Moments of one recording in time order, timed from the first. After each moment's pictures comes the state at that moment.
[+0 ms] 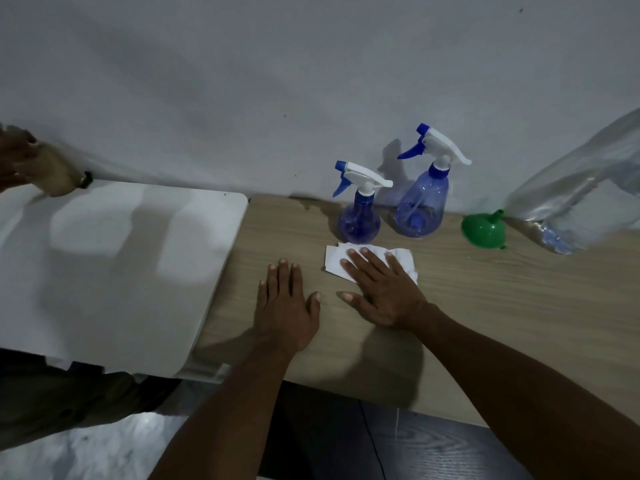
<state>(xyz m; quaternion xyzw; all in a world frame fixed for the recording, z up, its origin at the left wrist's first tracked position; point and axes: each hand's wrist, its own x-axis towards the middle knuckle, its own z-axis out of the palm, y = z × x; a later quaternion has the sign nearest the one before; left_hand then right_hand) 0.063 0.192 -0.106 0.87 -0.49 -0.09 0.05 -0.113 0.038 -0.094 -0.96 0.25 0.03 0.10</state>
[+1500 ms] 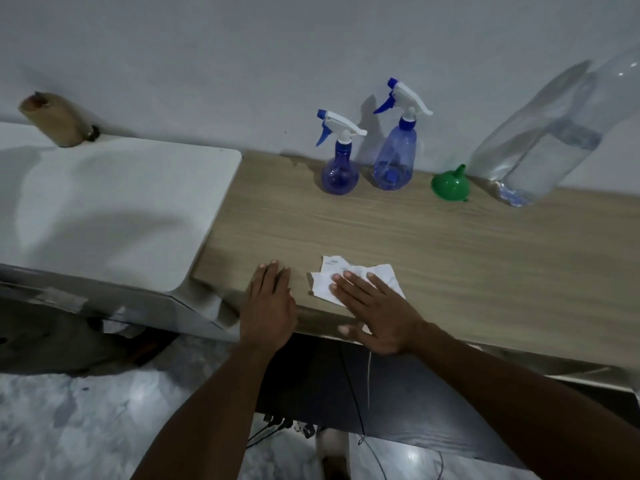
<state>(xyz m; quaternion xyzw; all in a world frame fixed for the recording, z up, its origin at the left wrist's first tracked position) -0.015 0.306 -0.099 0.85 -0.51 -0.07 0.14 -0.230 0.158 -0.102 -0.99 0.13 0.00 0.08</state>
